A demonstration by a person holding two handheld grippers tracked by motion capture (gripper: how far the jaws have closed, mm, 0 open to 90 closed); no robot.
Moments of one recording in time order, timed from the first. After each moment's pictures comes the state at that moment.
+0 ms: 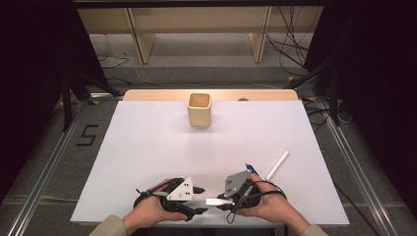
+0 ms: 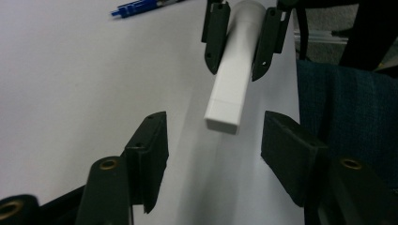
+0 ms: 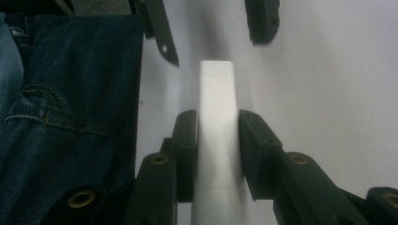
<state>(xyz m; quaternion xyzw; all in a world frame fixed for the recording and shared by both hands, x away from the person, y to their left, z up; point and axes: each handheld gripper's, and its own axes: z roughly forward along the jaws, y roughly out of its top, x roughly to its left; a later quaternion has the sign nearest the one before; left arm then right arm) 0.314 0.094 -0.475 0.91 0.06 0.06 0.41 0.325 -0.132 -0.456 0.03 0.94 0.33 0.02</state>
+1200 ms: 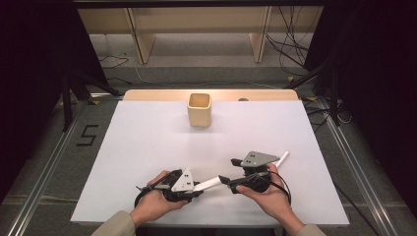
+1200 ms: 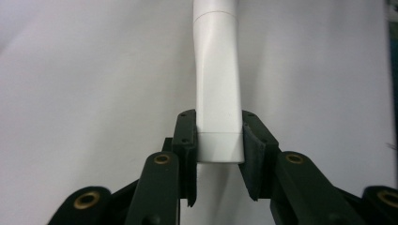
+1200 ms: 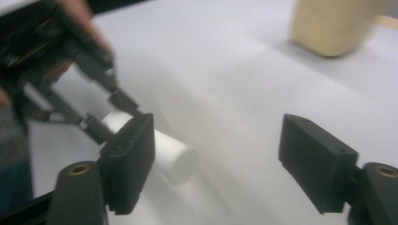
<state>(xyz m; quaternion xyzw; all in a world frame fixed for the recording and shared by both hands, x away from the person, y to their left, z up) 0.338 0.109 -0.478 0.89 0.17 0.15 0.40 0.350 -0.166 -0.446 0.31 0.80 0.49 0.13</state>
